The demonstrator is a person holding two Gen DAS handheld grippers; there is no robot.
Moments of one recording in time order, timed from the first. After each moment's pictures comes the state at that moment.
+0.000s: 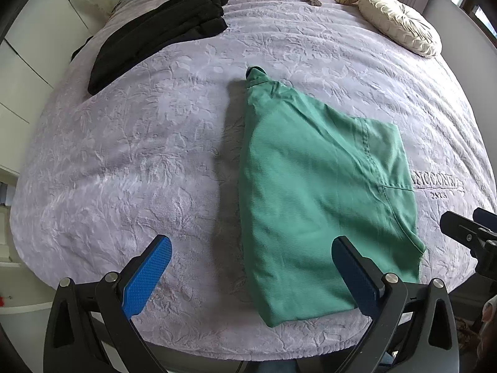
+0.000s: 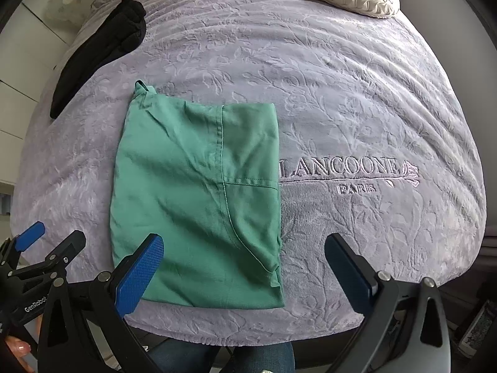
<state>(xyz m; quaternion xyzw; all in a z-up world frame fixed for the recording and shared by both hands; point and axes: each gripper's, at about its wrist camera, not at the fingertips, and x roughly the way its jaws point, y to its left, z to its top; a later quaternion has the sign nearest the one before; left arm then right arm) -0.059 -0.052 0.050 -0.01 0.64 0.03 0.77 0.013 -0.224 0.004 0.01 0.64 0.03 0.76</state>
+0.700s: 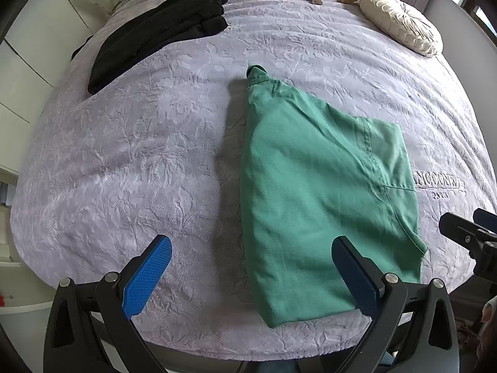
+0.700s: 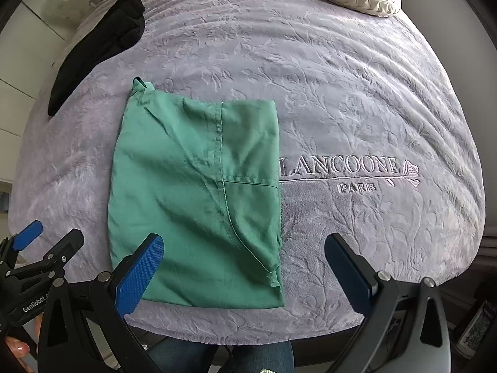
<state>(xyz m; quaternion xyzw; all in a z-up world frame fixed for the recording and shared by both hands) -0.059 -0.051 0.048 -0.01 0.64 0.03 0.77 0.014 -0.226 0.000 0.01 0.65 0.03 0.76</state>
